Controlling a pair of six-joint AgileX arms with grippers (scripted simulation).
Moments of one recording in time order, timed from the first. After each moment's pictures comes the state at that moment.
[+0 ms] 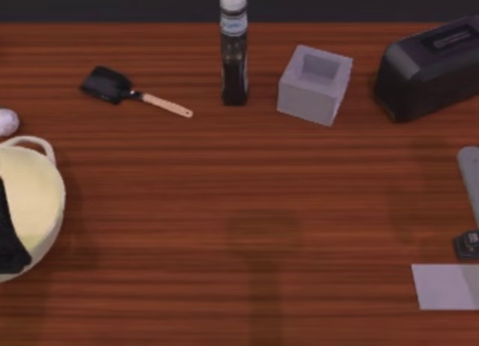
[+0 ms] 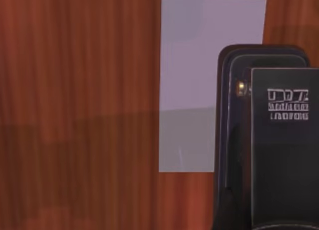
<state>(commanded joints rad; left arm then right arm) 0.00 0.00 0.00 0.00 0.00 0.00 0.15 1.45 1.03 -1.10 -0.10 -1.43</state>
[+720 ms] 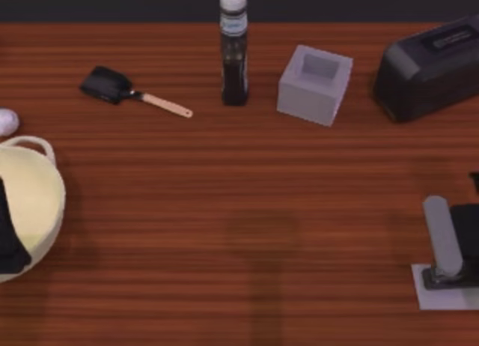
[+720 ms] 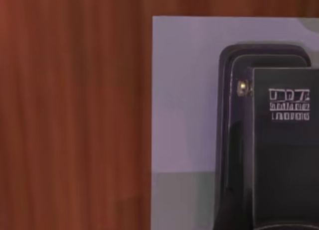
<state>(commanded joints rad) 0.00 0.00 0.00 0.00 0.00 0.00 0.18 1.62 0.78 -0.68 -0.10 -1.40</state>
